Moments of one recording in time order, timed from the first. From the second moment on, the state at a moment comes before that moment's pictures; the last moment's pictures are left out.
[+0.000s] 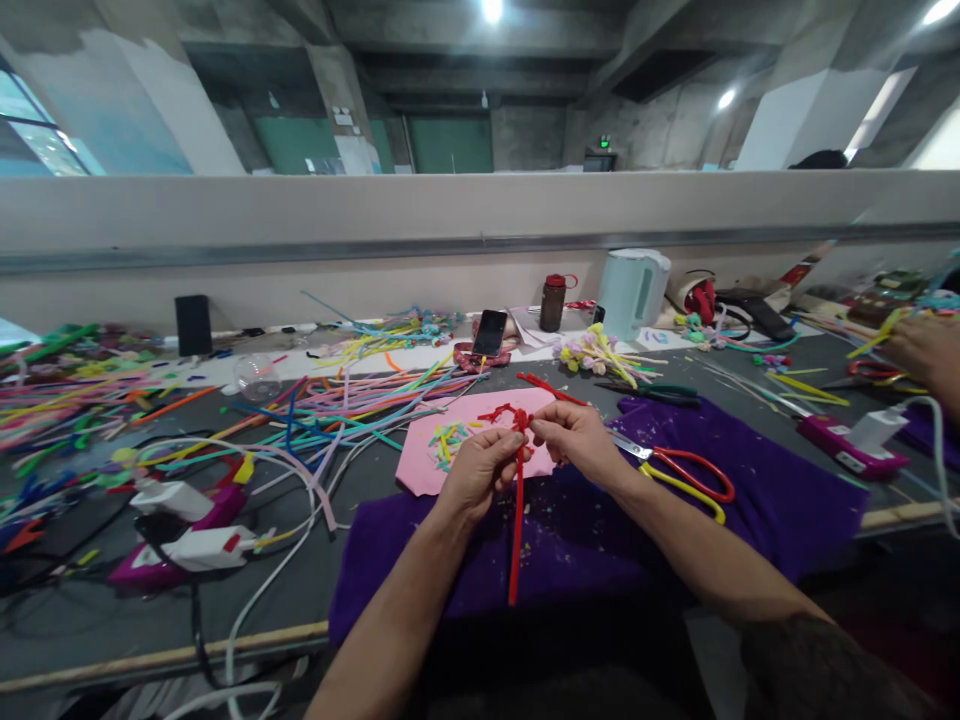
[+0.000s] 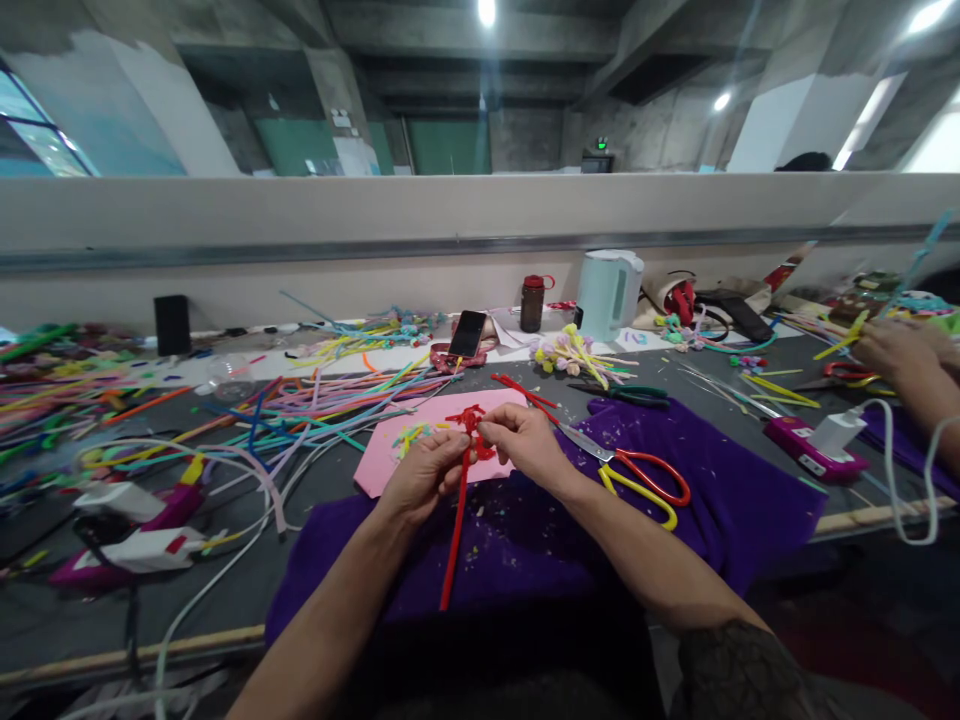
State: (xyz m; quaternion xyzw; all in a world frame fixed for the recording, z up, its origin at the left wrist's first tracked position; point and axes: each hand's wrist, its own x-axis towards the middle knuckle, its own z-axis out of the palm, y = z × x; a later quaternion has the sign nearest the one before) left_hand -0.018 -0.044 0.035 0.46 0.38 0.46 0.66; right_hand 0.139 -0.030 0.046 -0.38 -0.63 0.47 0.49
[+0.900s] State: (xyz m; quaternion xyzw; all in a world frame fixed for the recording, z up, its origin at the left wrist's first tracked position) left_hand -0.015 -0.043 0.036 0.45 0.40 0.45 0.65; right_hand 0.135 -0.031 0.043 -0.38 -0.64 0.45 0.49
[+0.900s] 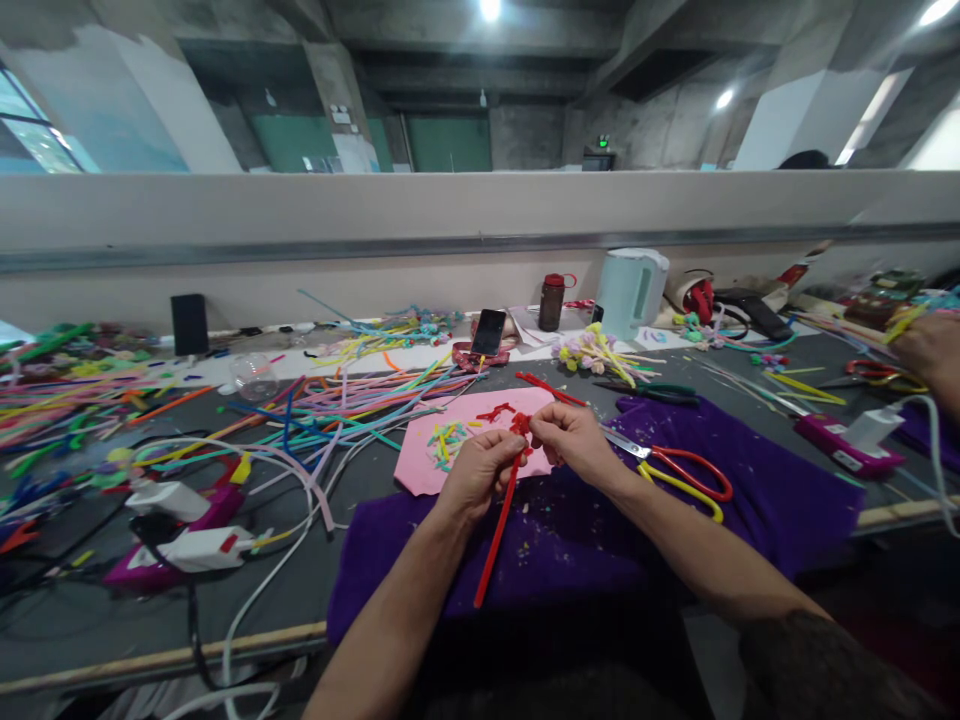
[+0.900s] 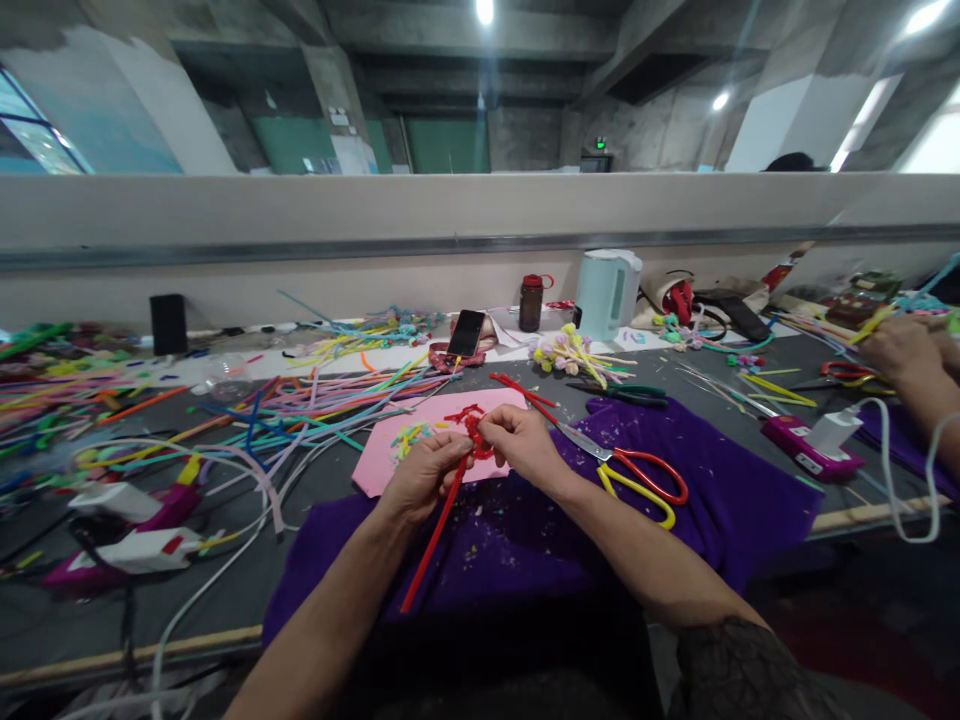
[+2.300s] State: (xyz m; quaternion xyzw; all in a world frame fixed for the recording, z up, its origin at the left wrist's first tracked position) left_hand -0.018 -0.041 0.035 0.40 0.38 0.50 0.66; right_hand 0.133 -0.038 0.045 -0.38 -0.68 0.44 0.45
